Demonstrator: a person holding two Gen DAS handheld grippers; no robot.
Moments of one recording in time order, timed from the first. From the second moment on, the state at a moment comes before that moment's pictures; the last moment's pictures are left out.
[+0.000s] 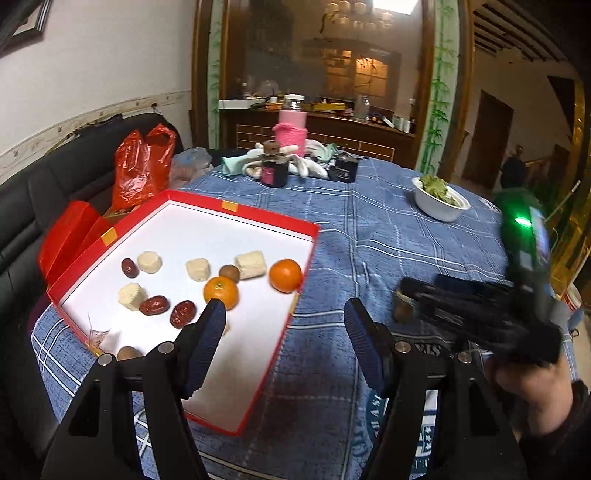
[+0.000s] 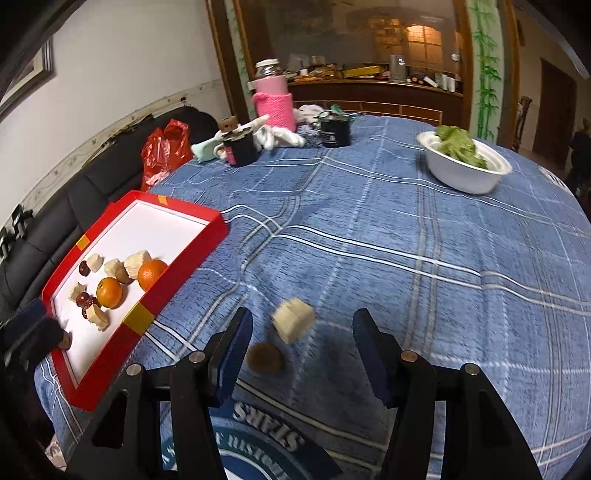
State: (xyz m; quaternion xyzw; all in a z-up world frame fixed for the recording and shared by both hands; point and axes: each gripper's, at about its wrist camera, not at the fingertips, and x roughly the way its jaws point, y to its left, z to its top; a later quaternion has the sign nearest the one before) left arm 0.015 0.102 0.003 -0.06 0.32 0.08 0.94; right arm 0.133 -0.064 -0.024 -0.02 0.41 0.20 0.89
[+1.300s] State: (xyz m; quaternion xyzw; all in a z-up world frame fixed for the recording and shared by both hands) left arm 0.097 0.010 -0.049 0.00 0.43 -0.01 0.90; right arm 0.117 -0.167 -0.022 0.11 0.37 0.17 0.91
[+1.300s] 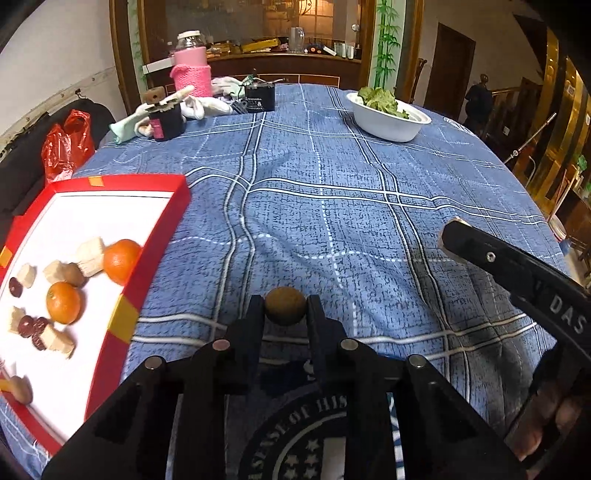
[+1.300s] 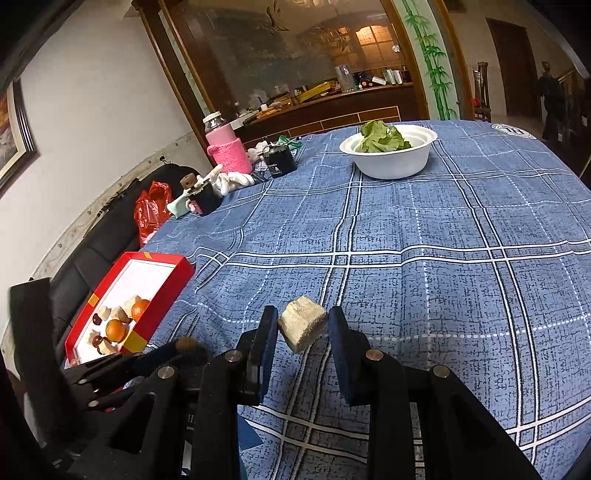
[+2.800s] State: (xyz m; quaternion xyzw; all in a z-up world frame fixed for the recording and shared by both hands) left arm 0.066 0.028 -0.049 -0.03 0.41 0.01 0.91; right arm 0.056 -0.136 -0.017 0.05 0.37 0.13 0.92
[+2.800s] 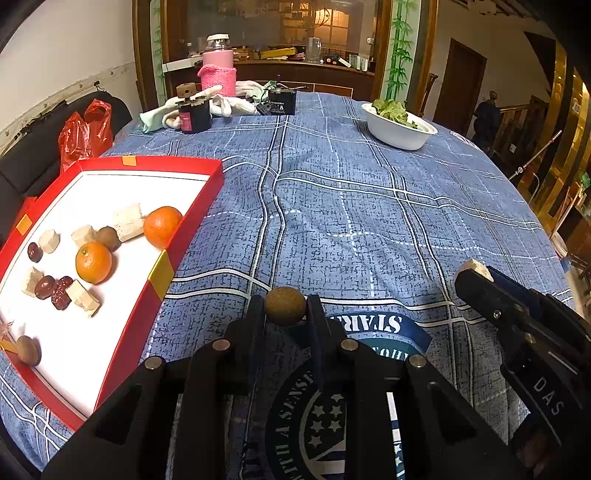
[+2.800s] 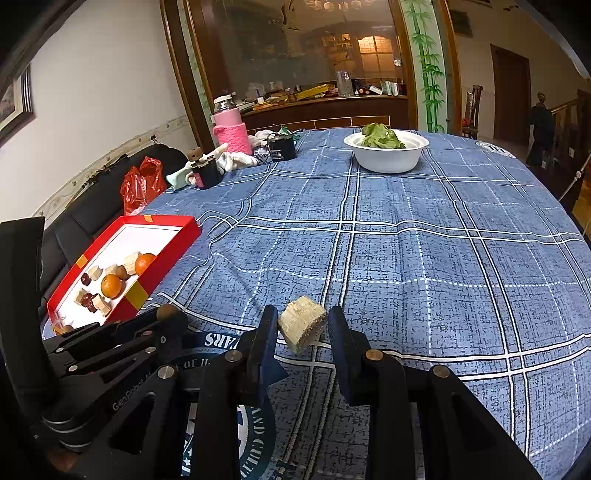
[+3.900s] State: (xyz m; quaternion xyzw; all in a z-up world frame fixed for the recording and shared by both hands) left arm 0.039 0.060 -0.020 -0.04 0.36 0.05 0.93; right arm 0.041 -0.128 -0.006 0.04 0.34 0.15 0.93
